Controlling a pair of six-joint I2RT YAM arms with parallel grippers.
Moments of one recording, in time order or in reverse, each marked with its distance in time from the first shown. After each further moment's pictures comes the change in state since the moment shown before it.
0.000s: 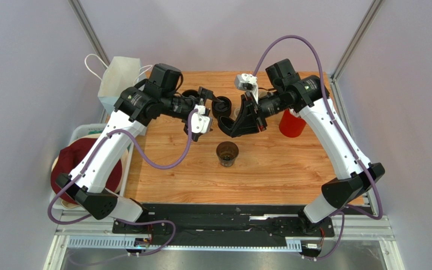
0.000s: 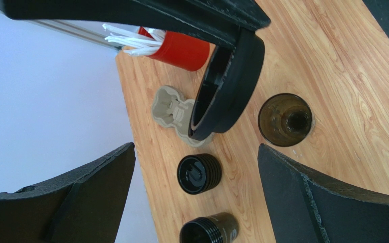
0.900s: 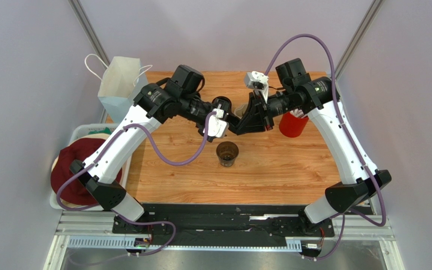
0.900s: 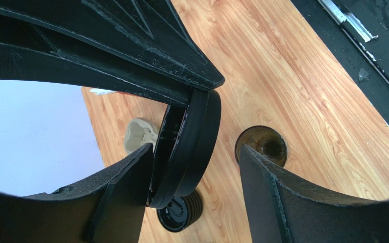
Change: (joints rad) left arm -0.134 0.122 0.124 -0.080 0.005 -0.051; right arm -0.053 -0.049 -0.023 0.000 -0.028 -0.047
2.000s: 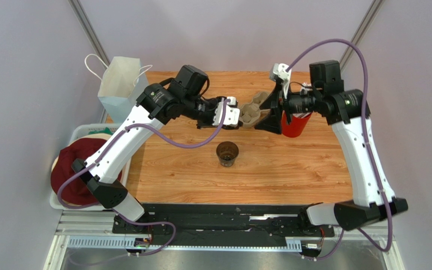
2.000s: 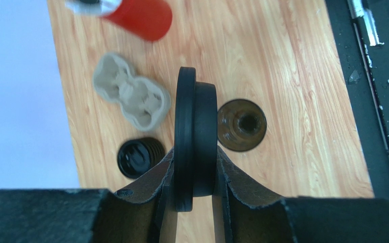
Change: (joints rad) left arm -0.045 0.019 0.041 0.003 -0.253 -0.326; right arm -0.172 -0.144 -0.070 0.127 0.252 0.158
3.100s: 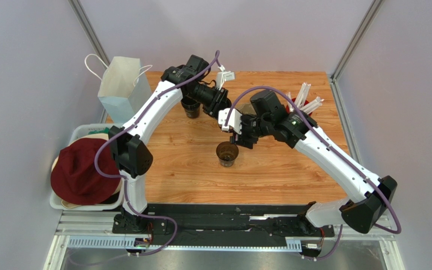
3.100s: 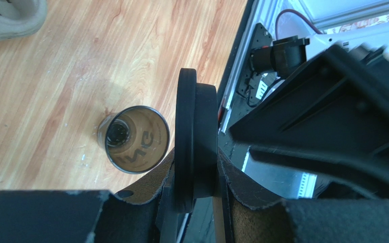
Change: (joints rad) left arm 0.242 0.375 0.114 0.003 0.351 -0.916; right arm 0.448 -0.054 -0.383 0.336 0.606 -0.244
